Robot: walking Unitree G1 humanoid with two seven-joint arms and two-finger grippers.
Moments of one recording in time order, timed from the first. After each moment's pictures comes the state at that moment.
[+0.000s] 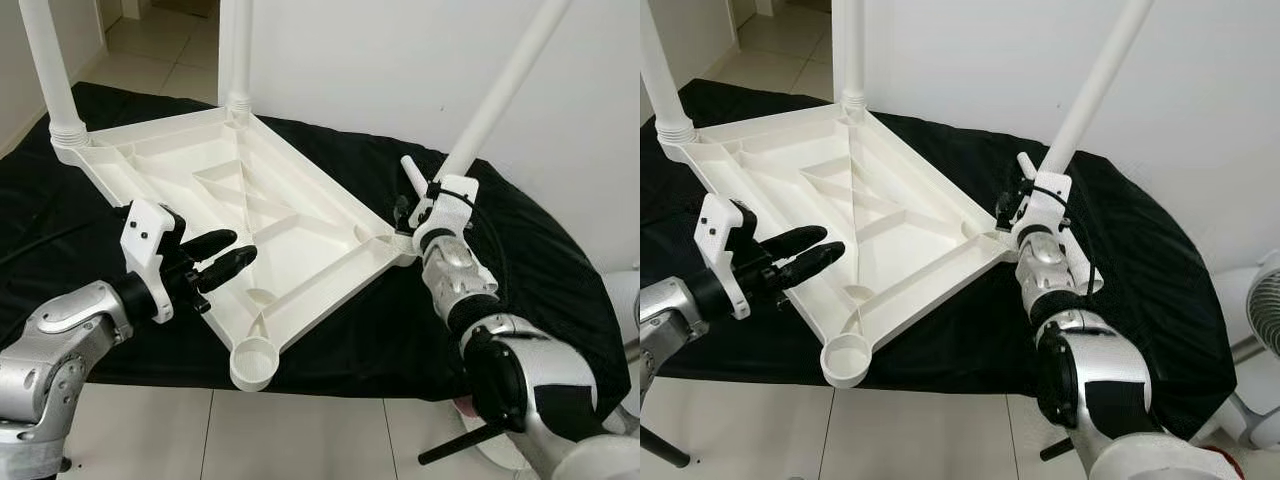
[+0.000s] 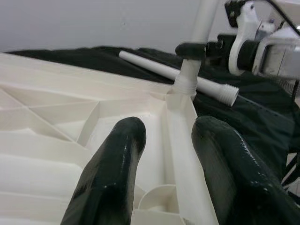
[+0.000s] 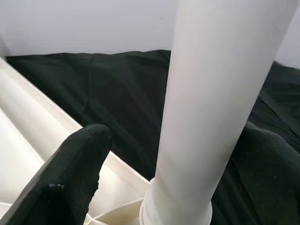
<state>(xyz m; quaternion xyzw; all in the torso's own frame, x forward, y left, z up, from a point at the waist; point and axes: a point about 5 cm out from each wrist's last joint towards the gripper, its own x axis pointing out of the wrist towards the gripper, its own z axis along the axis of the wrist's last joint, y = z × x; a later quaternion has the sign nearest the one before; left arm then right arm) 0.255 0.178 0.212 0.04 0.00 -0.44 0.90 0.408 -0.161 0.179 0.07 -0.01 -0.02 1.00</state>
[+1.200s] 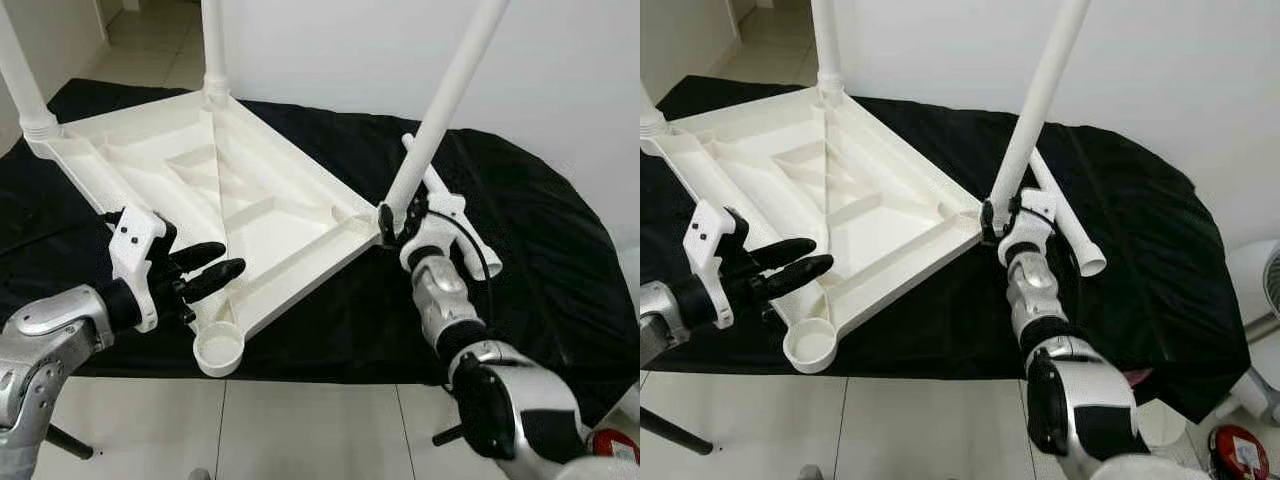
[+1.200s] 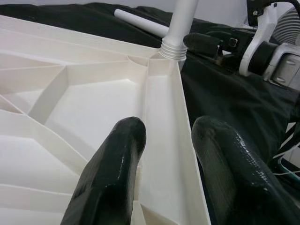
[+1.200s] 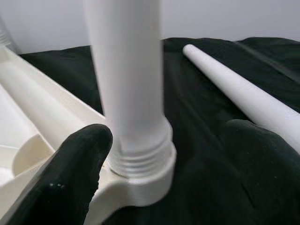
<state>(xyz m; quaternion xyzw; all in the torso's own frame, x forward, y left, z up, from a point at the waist) 0.255 0.185 0.206 0.04 0.05 -0.44 0.90 0.381 -0.151 0.141 0.08 -0.06 -0.02 1.00</state>
